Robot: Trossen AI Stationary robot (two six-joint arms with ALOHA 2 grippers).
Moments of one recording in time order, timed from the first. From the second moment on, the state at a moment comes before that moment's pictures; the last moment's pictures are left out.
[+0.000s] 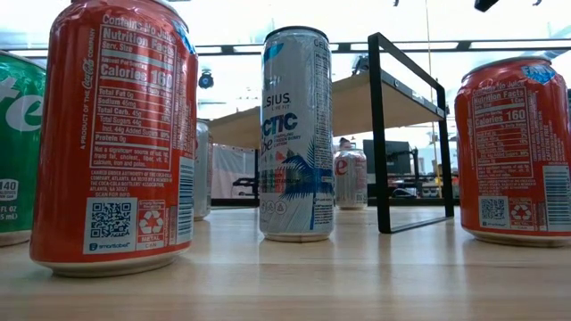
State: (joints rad) left arm -0.42 1.09 0.85 -0.38 -0.16 -0.70; right arm 0.62 1.41 1.31 -1.03 0.37 0.58
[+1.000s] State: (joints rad) left arm -0.42 1.13 0.86 -0.39 -0.23 -0.57; right arm 0.66 1.41 1.29 -0.93 0.44 0.56
